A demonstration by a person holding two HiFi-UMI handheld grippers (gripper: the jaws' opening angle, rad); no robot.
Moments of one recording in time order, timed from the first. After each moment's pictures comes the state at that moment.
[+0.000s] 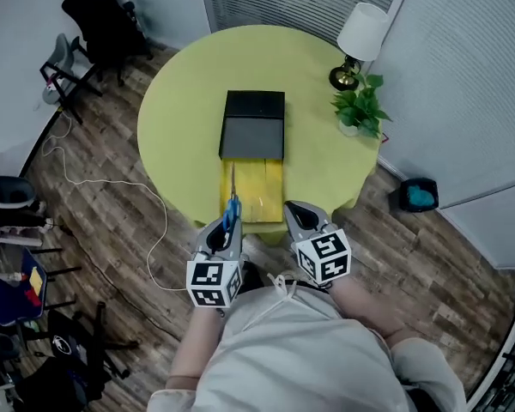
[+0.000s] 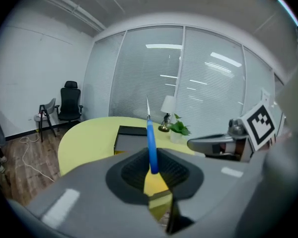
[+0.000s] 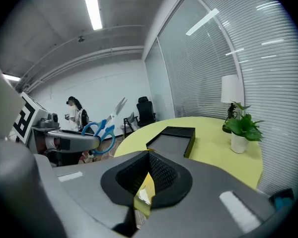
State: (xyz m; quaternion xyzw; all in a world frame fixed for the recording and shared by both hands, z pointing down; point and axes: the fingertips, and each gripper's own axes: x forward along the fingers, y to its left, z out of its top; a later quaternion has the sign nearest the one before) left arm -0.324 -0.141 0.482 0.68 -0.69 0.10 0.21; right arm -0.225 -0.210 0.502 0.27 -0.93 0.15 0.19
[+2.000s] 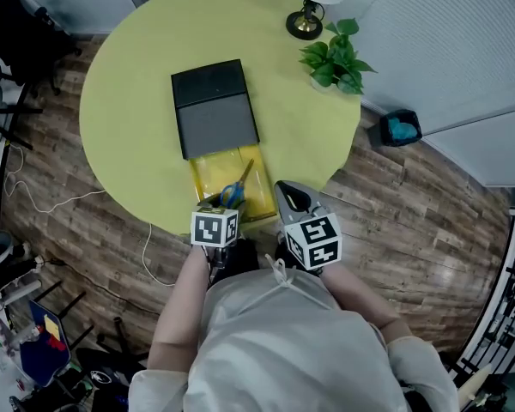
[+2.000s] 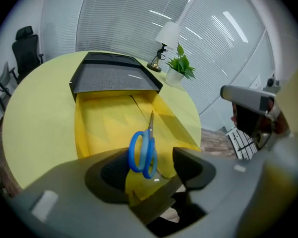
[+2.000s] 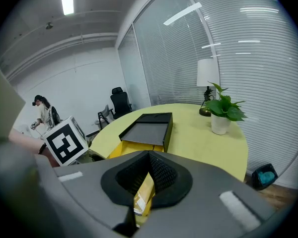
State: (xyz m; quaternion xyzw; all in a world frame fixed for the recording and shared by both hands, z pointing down) left arm -0.327 -0.236 0.685 0.70 -0.47 0.31 0.44; right arm -0.228 -0.281 0.574 0.39 -0.86 0.21 0.24
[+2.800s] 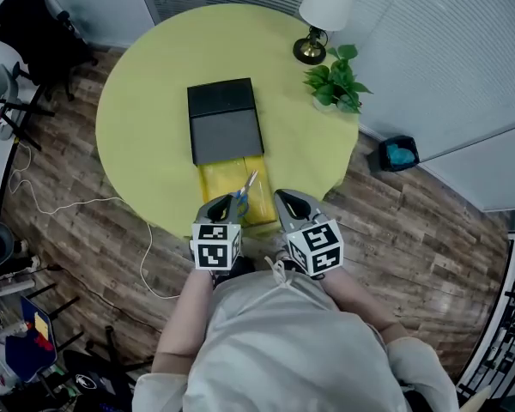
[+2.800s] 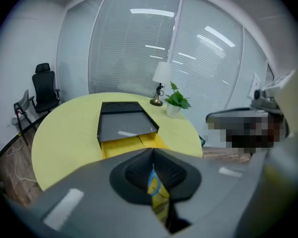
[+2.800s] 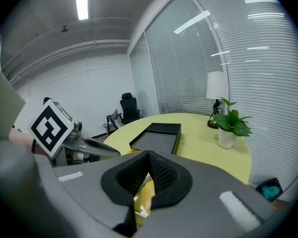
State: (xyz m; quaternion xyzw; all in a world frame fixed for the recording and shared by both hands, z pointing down) left arm -0.340 -0.242 0.584 0.73 -0.58 0.23 0.29; right arm -0.236 -0.261 0.534 0.36 -0.89 0.17 0.21
